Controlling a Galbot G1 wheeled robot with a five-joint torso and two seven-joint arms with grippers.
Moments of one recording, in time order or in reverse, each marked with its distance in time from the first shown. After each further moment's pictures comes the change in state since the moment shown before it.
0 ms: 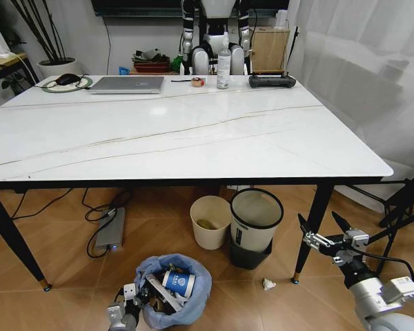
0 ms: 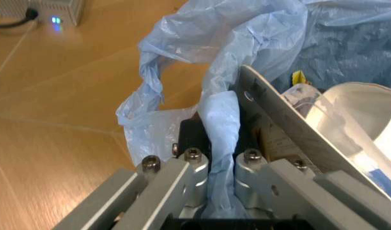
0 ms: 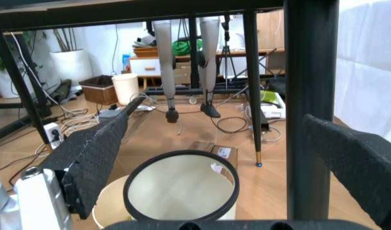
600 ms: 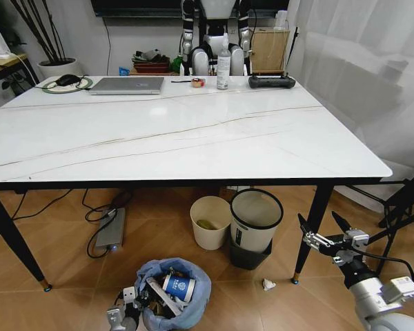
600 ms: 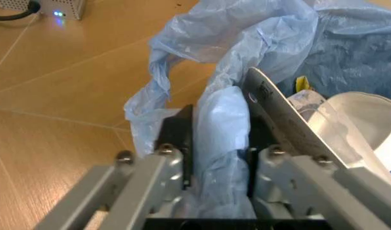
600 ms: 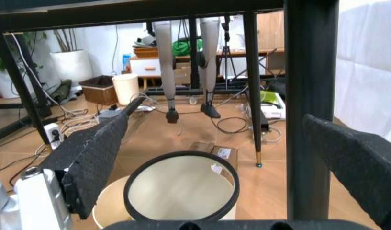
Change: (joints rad) left arm -0.003 0.000 -0.003 0.016 -0.016 -0.003 0.006; right arm 0.000 0.000 0.000 0.000 0.000 0.000 0.000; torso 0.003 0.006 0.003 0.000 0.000
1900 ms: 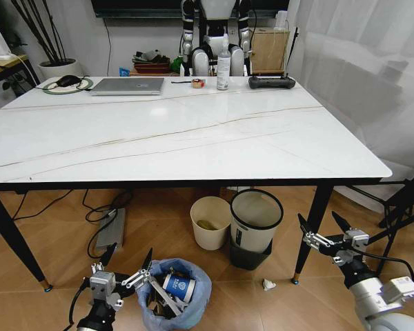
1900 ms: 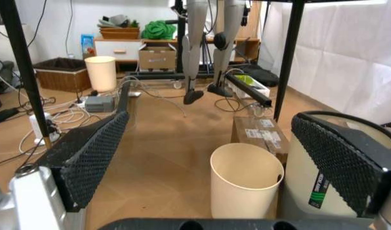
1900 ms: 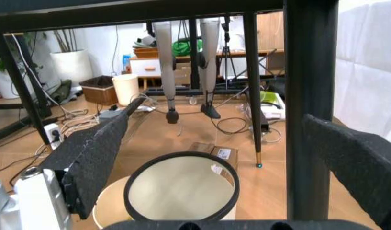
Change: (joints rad) left arm 0.548 0.082 -0.152 -0.915 0.222 -0.213 0.023; right arm 0.000 0.000 0.000 0.000 0.000 0.000 0.000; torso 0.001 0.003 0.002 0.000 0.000
